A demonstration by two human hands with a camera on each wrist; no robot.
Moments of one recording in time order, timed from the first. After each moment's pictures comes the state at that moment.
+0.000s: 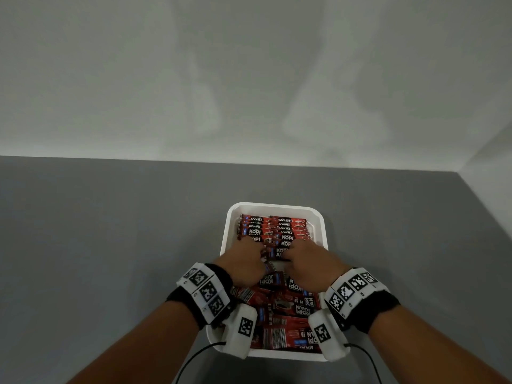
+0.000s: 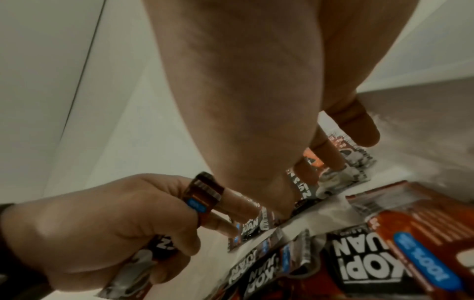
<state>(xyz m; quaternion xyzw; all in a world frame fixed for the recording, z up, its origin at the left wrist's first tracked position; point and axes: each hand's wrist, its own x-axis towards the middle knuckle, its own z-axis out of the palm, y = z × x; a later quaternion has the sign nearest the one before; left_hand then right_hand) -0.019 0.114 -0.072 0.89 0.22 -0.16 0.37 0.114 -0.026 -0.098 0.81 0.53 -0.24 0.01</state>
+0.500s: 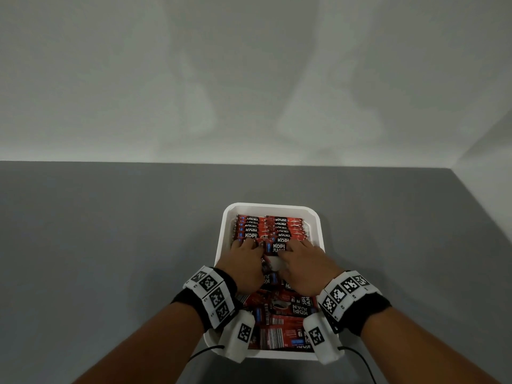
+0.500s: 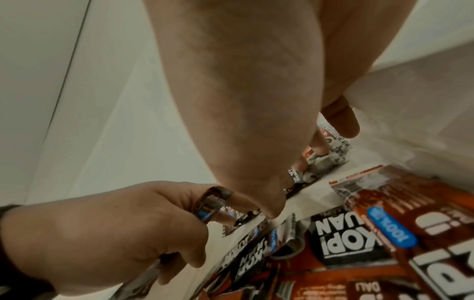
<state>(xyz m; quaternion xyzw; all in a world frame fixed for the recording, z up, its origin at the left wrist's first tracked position) -0.019 0.111 -0.098 0.95 0.18 -0.18 0.17 0.103 -0.031 -0.096 0.83 0.53 -0.20 0.04</state>
